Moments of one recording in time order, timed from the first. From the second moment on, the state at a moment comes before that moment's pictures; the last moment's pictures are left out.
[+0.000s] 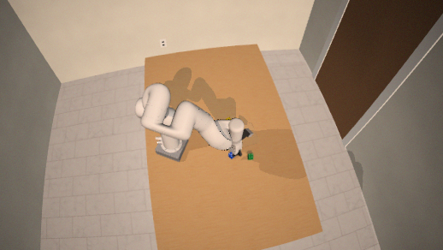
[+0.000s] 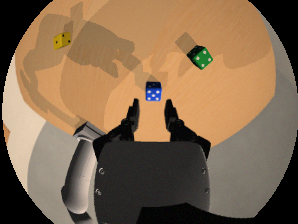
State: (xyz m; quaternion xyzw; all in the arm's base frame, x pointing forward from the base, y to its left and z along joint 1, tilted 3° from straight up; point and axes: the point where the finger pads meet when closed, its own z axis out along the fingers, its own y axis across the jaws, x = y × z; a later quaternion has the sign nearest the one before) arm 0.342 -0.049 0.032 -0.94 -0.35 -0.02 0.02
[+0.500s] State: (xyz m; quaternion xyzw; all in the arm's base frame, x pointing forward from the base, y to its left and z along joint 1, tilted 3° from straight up) arm 0.343 -0.048 0.018 -0.94 -0.35 -0.02 0.02
